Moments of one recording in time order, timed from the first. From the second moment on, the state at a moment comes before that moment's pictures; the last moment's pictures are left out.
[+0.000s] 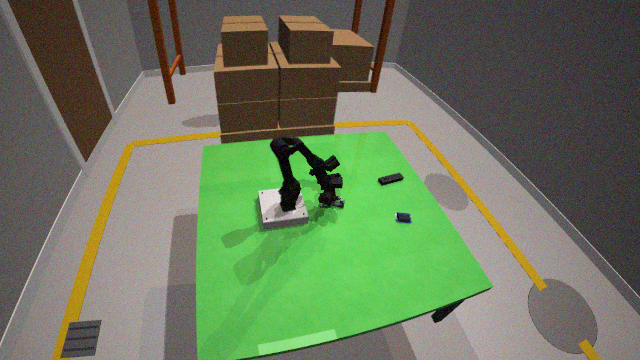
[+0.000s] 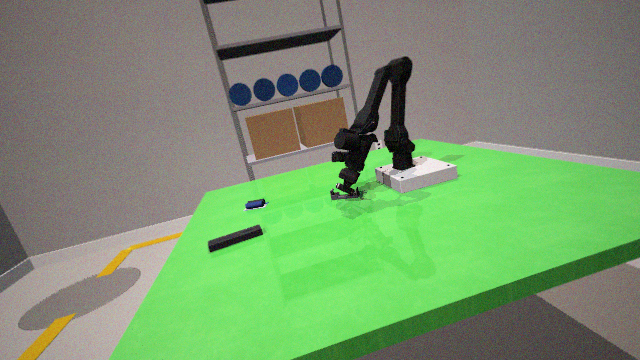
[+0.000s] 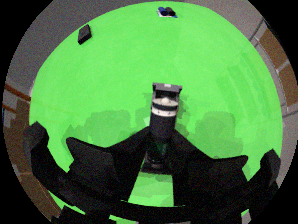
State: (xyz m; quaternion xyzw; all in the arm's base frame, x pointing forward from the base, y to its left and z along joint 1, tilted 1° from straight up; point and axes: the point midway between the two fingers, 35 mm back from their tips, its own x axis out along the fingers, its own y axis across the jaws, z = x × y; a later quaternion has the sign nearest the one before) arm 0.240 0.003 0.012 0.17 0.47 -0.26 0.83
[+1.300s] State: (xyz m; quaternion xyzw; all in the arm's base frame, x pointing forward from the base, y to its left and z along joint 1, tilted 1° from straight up) arm 0.251 -0.005 0.006 0.18 0.58 -0.25 0.75
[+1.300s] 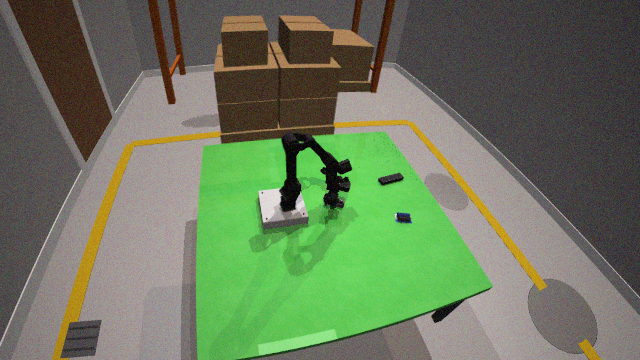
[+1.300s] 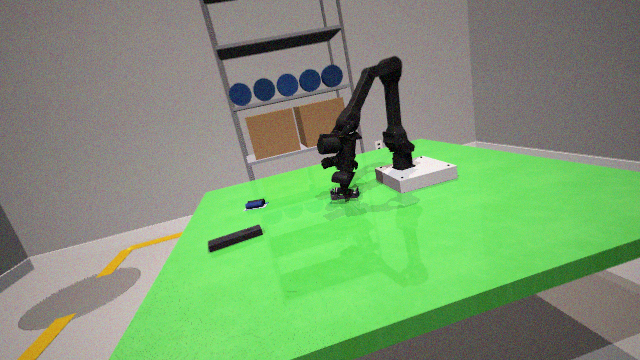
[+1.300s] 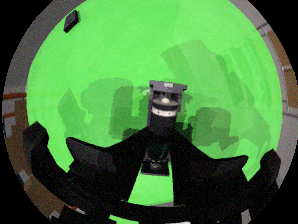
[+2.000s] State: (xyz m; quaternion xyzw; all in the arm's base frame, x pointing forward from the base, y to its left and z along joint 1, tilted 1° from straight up) arm 0.254 -0.008 0.002 0.20 0.64 -0.23 0.70
